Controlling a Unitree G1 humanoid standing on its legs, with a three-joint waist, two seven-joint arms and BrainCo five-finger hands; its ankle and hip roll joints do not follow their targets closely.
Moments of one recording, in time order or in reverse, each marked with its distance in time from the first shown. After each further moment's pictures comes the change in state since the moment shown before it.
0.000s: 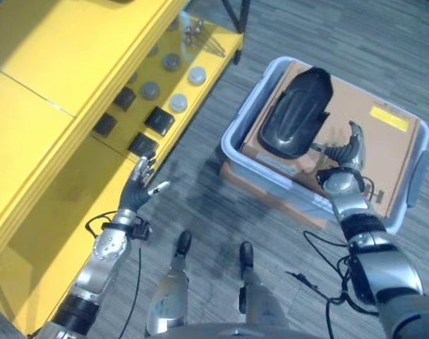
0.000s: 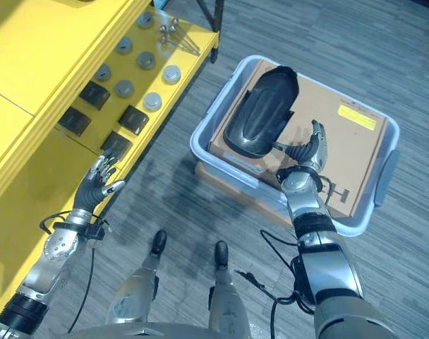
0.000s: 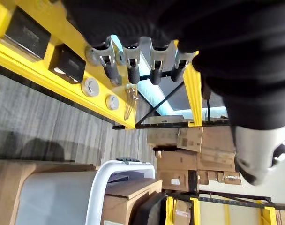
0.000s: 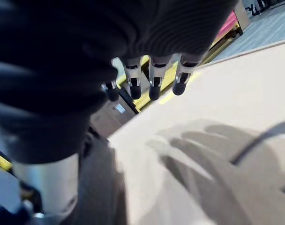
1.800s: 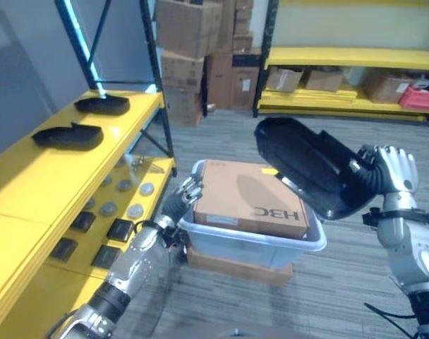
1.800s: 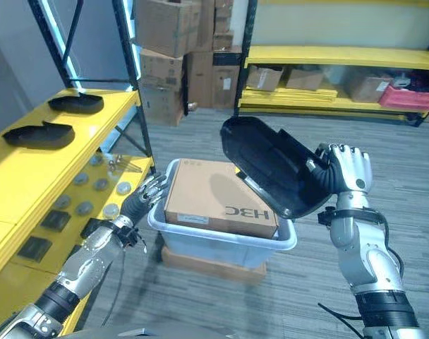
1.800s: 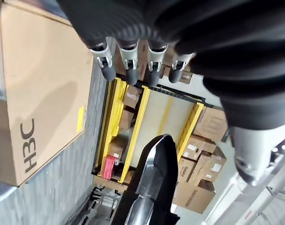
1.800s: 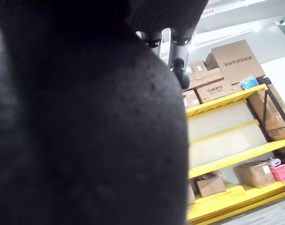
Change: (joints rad) left arm -0.123 -0.151 -0.160 0.154 -0.393 0.234 -0.197; right arm 0.741 -0.227 -0.229 -0.997 -0.534 -0.035 0.133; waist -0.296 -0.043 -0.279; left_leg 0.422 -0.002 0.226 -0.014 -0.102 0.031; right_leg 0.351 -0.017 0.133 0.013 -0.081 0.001
